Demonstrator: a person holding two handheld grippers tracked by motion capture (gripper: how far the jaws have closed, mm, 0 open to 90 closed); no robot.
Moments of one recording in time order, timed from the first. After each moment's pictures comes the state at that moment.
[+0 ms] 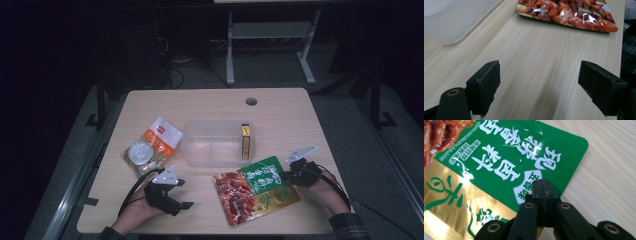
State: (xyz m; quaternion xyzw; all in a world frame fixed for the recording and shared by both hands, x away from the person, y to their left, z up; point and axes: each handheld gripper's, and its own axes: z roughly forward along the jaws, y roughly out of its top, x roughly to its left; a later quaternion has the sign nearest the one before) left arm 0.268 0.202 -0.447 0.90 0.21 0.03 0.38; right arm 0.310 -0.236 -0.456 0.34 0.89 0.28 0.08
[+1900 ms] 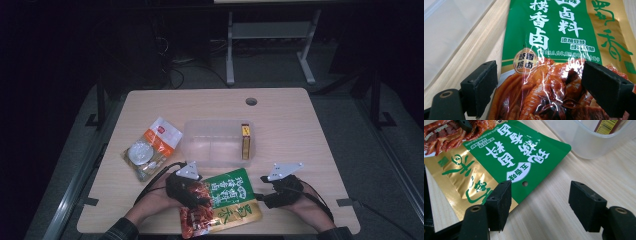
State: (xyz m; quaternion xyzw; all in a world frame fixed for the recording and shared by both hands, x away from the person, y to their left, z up) left arm 0.299 0.155 -0.469 0.91 0.16 0.00 0.37; right arm 0.264 -0.179 -0.447 0.28 0.88 0.37 0.08
